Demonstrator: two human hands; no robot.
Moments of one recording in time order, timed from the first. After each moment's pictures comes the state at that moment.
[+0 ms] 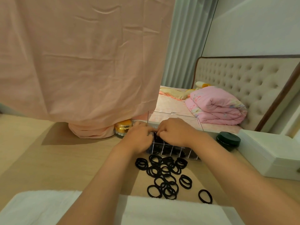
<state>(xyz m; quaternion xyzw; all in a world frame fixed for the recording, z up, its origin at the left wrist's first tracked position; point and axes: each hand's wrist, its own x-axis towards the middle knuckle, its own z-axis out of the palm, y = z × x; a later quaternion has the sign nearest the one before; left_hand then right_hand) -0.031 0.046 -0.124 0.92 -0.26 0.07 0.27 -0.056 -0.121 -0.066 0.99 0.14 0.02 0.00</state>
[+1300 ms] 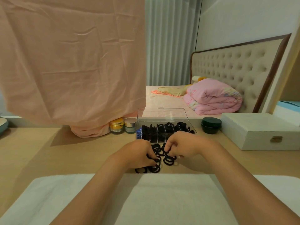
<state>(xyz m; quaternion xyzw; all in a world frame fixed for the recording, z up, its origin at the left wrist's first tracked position) -0.146 0.027 -0.112 0.92 -0.38 -0.03 0.10 -0.175 -0.177 -0.081 0.97 0.07 -0.12 -0.21</state>
